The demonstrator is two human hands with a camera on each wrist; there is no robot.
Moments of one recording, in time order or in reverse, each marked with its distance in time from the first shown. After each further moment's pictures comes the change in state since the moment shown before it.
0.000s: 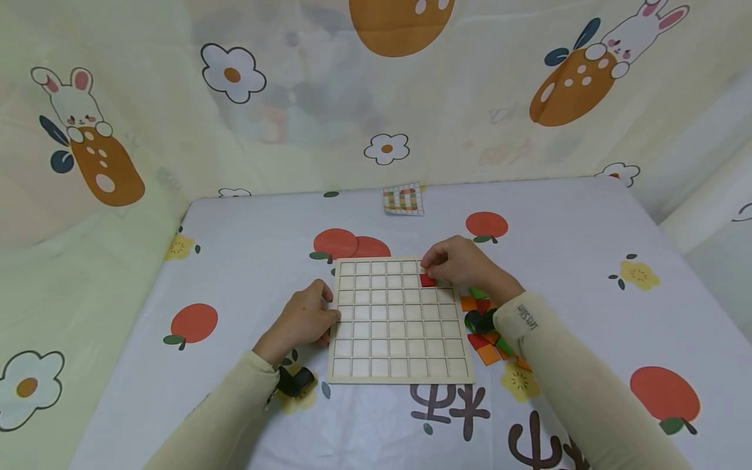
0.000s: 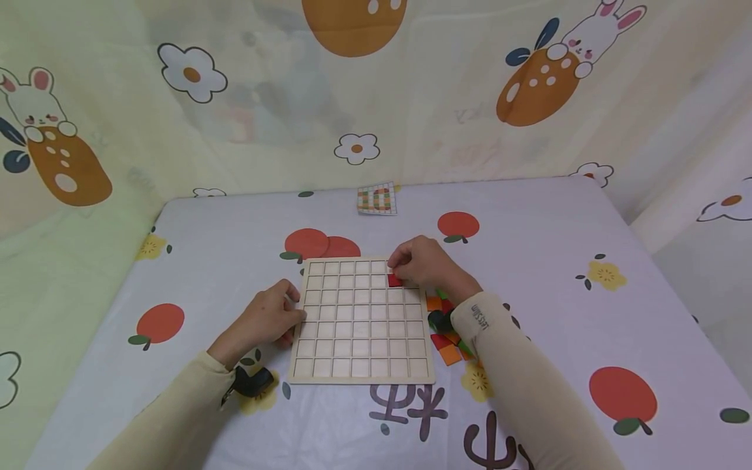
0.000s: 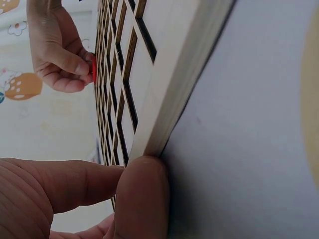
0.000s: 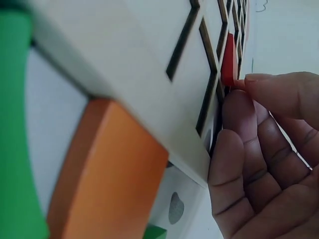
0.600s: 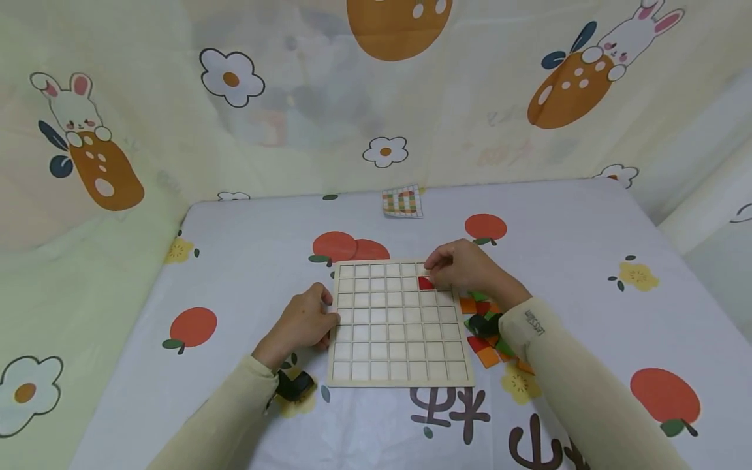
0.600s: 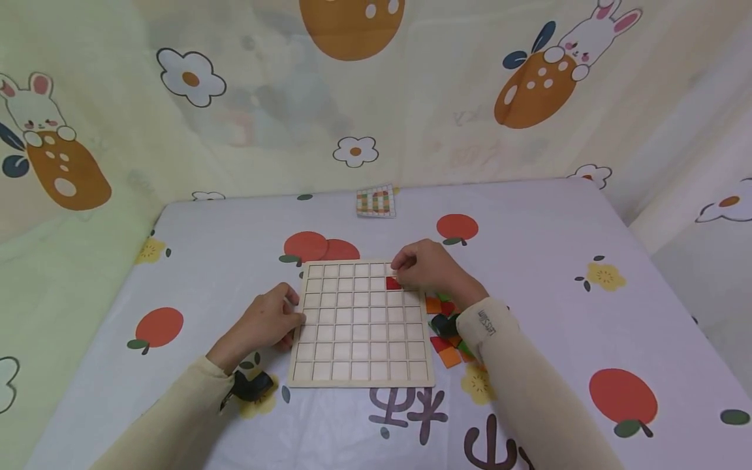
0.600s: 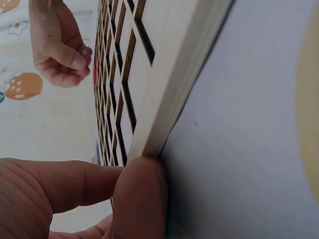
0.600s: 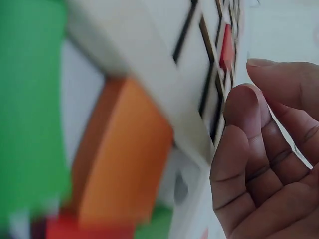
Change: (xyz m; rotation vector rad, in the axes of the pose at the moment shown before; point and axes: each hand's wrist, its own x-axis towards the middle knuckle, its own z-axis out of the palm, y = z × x) left_hand -0.001 0.001 0.000 0.003 0.004 -0.001; right_hand -0.009 0.006 -0.007 0.038 -0.001 -0.022
